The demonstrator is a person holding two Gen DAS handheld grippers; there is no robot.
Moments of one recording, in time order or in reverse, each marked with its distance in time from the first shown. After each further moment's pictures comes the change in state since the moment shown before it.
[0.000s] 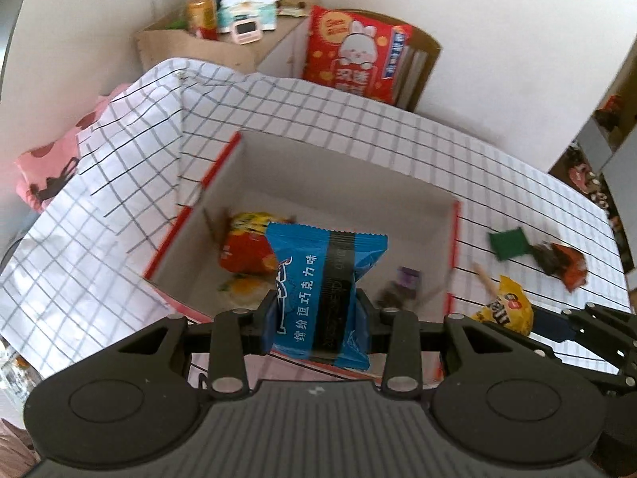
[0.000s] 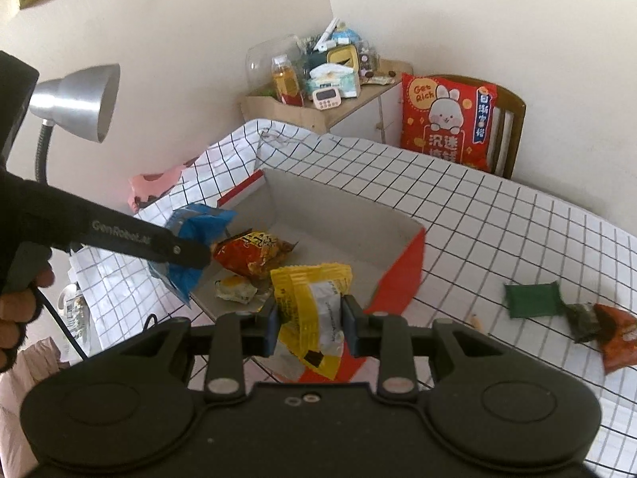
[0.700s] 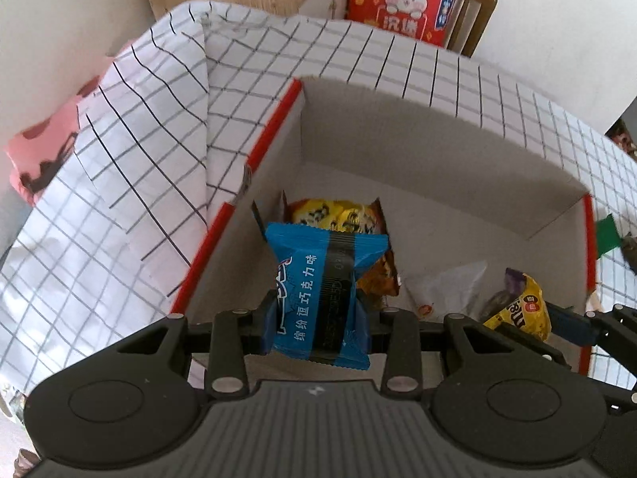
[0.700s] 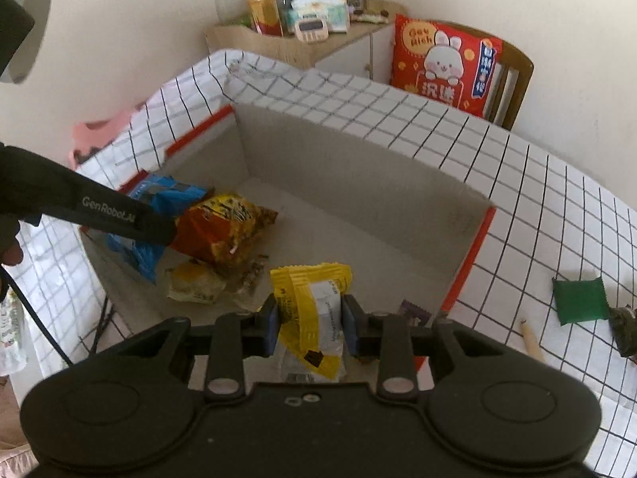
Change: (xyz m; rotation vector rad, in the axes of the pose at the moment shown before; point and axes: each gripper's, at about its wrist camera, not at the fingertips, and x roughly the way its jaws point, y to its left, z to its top) left arm 0.110 0.049 0.025 0.023 0.147 0.092; right arm 0.125 0.024 0.007 -0.014 0.180 -0.128
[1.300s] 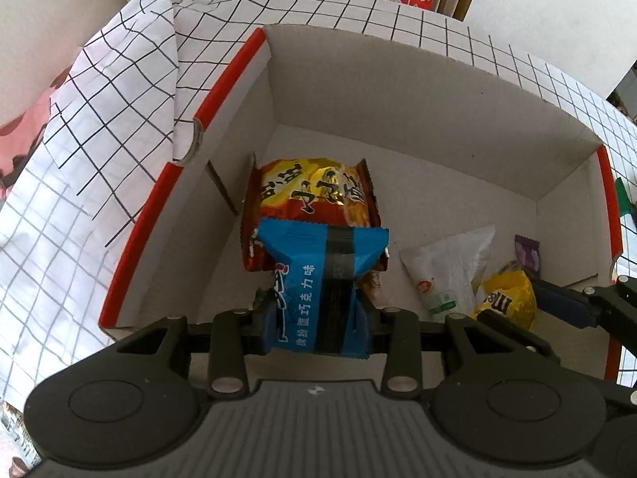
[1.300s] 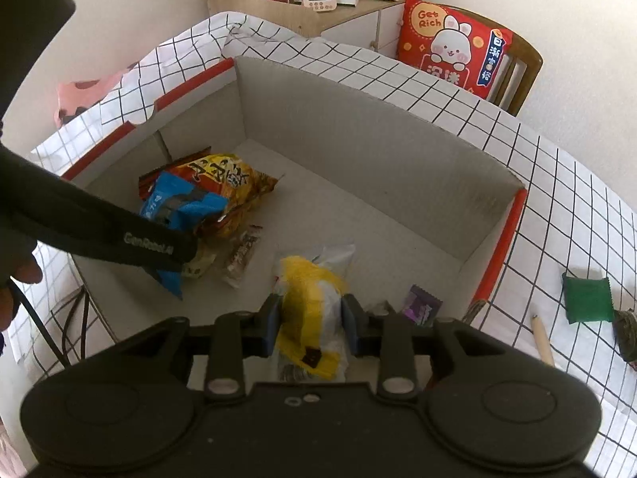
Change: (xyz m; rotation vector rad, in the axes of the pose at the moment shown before) left arm 0.031 -0.018 -0.014 0.050 0.036 -0.011; right arm 0.026 0.016 -0.001 -0.068 0.058 -0.053
